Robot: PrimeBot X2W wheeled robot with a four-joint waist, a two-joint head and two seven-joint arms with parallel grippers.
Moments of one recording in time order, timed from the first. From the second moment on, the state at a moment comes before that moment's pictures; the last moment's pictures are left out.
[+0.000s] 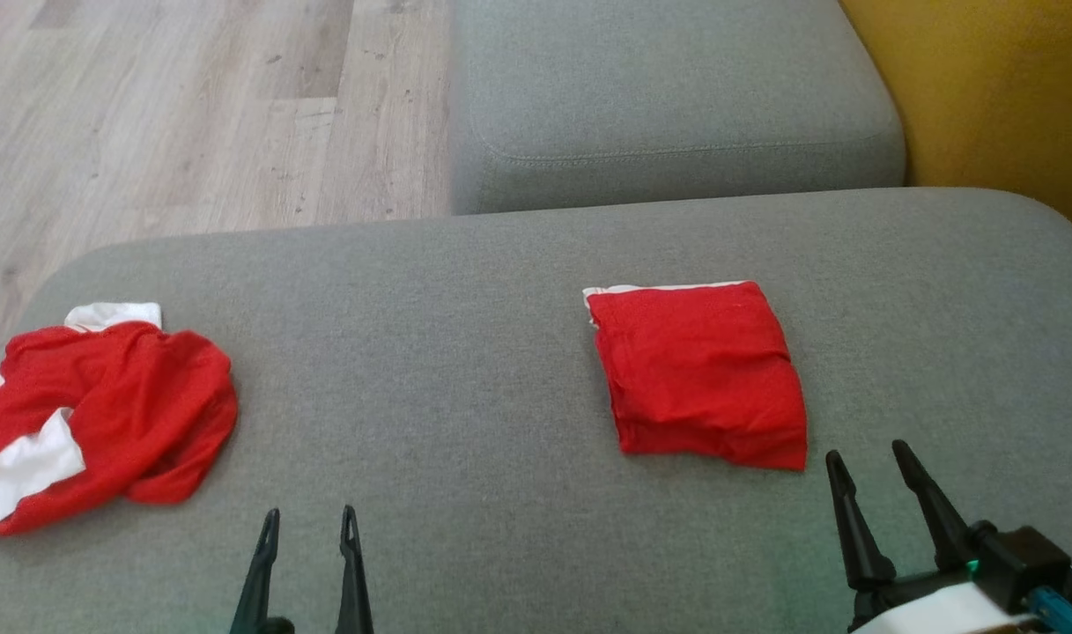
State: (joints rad) left arm 0.24 0.07 -0.23 0.08 -0.07 0.22 -0.26; right arm 0.16 -0.18 0.14 0.17 0.25 0.12 -0.25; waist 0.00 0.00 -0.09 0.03
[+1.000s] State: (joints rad) left arm 0.19 0.06 -0.27 0.09 -0.06 0.21 -0.26; right arm 0.00 -0.26 0.11 0.37 0.27 0.12 -0.25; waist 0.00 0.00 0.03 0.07
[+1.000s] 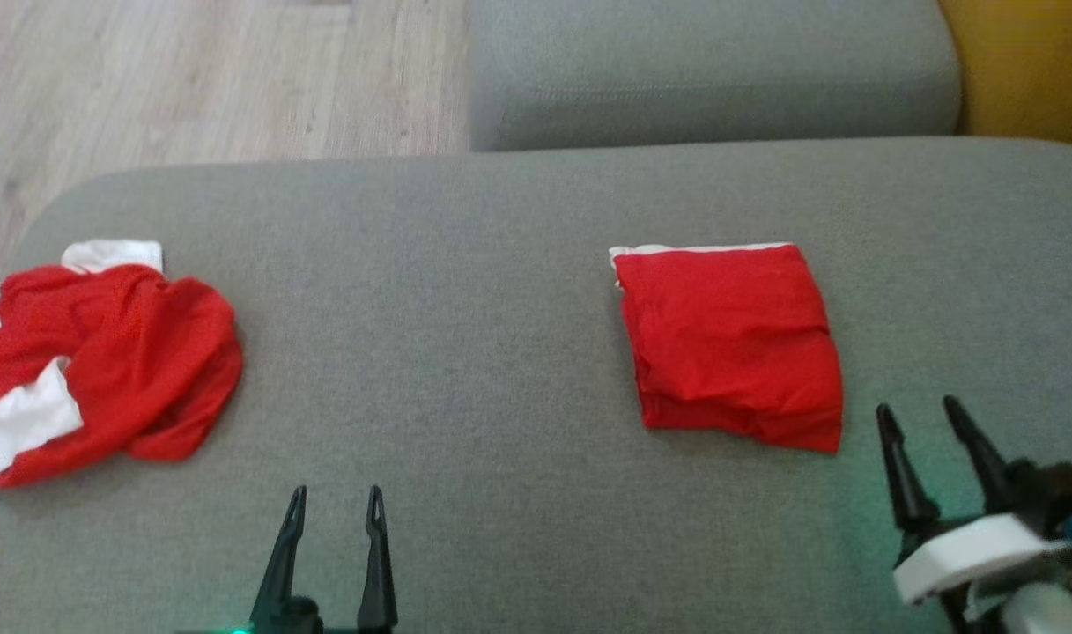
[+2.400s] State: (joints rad) left arm -0.19 0.06 -0.36 0.15 -0.06 0.17 -0.26; right arm -0.69 -0.69 0.47 0.65 0.71 0.12 -0.07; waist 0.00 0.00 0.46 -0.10
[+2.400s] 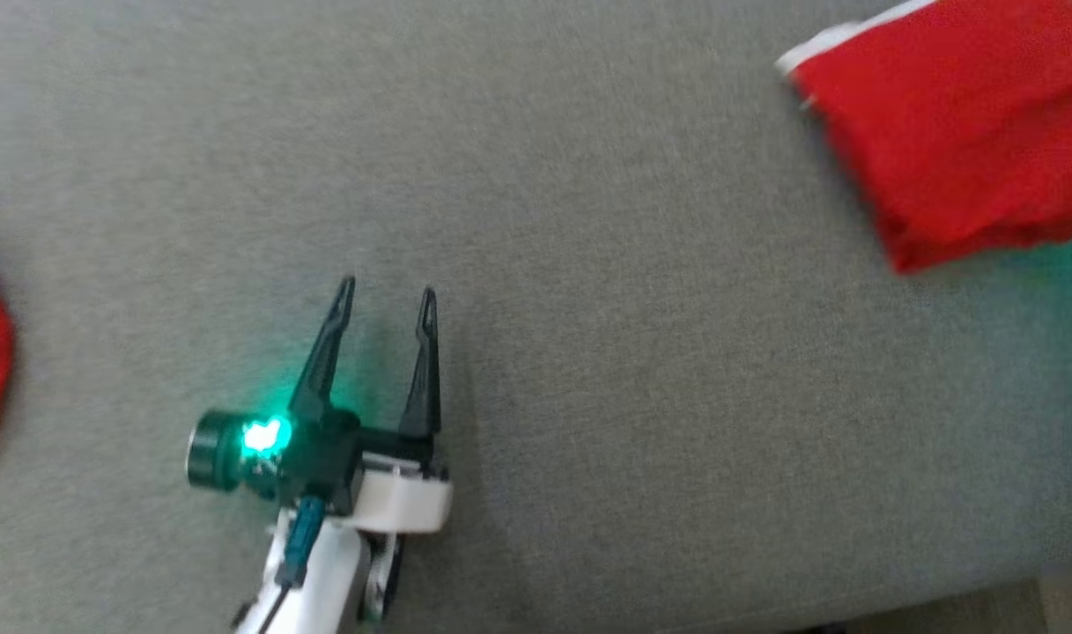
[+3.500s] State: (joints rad) left arm -0.09 0.06 -0.33 0.20 -0.12 0.17 -0.26; right arm -0.45 -0.45 0.39 0.64 0.58 0.12 -0.24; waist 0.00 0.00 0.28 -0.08
